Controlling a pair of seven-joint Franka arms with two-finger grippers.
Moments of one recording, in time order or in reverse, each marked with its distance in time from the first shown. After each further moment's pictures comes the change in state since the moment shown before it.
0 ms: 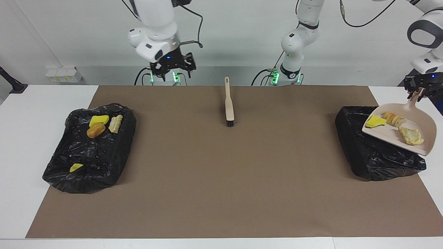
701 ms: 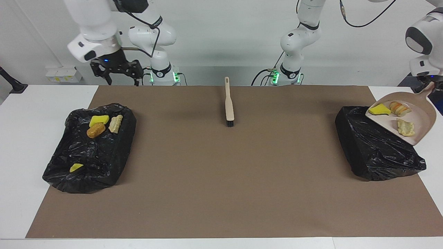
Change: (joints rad) left arm -0.258 0.007 -0.028 0.015 0.525 -0.212 0.009; right arm -0.220 -0.011 -0.014 0.067 -0.019 0.000 -0.069
